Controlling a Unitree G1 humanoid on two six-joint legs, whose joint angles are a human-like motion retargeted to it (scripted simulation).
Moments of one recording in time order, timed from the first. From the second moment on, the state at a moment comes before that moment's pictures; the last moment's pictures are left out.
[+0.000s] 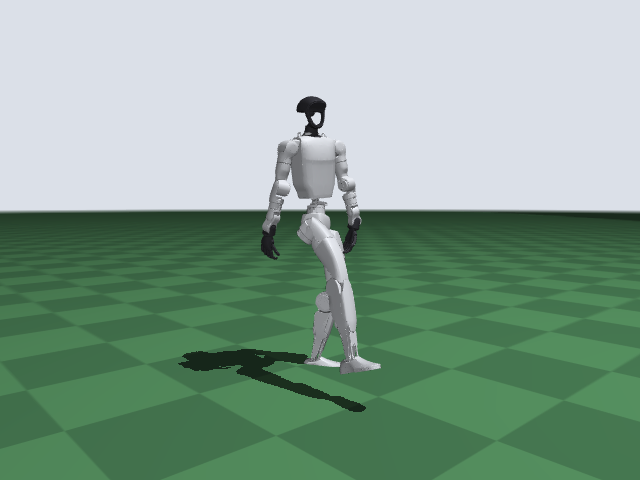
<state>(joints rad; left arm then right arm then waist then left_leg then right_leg) -0.14 0.12 0.15 1.53 0.28 0.19 -0.49 0.13 -0.24 -0.20 1.59 -0.47 0.19 0.36 -0.49 0.19 0.13 0.04 0.17 0.11 0.23 -0.37 0.05 -0.59 -0.29 -0.33 0.38 0.05 0.05</state>
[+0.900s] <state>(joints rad) -0.01 0.08 0.24 1.38 0.16 0.12 -0.39 0.03 -0.24 -0.14 1.55 -0.48 0.15 0.33 -0.10 0.03 -0.09 -0.13 0.07 0.27 0.16 -0.29 -0.10 -0.13 -0.16 -0.43 0.07 0.01 0.09</state>
